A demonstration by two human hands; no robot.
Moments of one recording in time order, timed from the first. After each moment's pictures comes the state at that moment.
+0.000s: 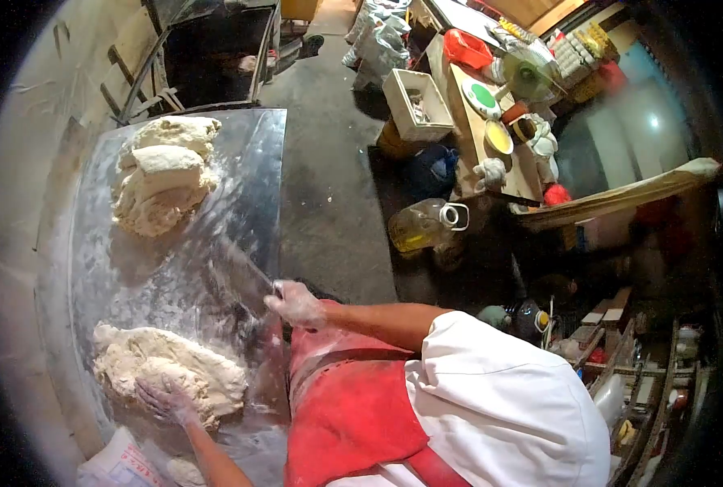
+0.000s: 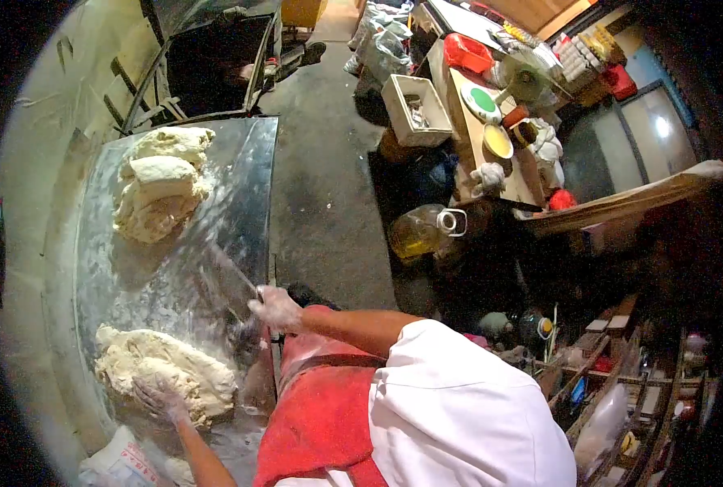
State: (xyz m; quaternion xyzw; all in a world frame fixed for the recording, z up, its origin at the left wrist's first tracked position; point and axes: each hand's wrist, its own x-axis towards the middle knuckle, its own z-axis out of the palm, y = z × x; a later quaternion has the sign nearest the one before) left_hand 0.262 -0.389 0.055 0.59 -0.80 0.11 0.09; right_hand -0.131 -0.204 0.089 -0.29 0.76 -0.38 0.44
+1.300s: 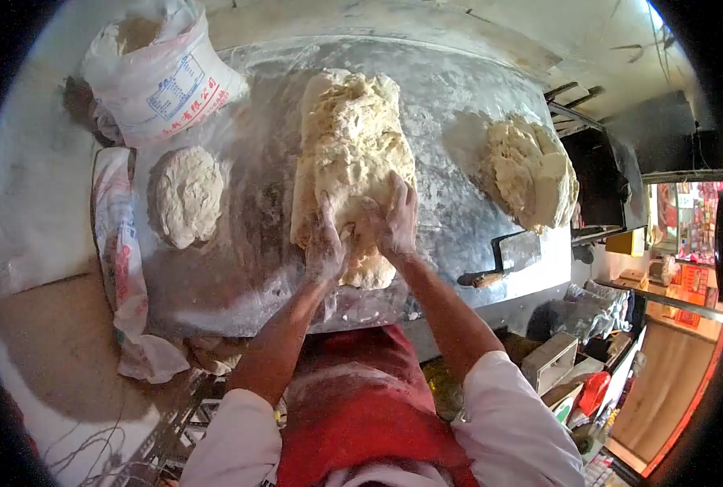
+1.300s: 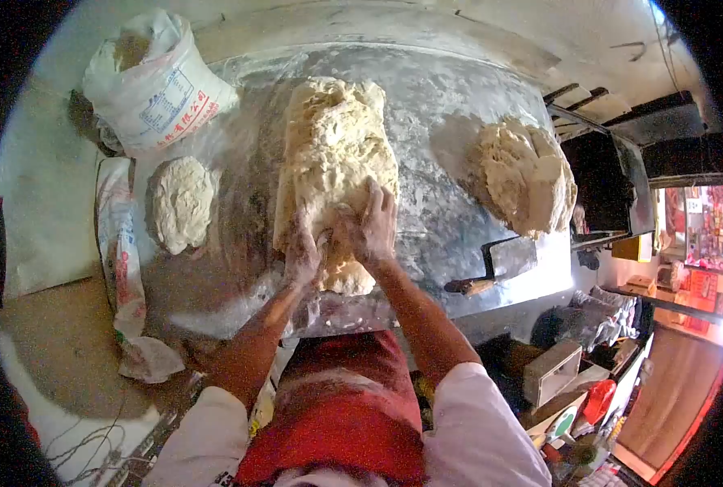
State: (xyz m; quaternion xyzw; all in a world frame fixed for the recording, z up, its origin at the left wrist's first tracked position) left_hand 0.219 -0.278 0.030 0.73 -0.48 -0.29 0.40; right_hand 0.091 -0.374 0.086 -0.72 0.58 -0.22 0.31
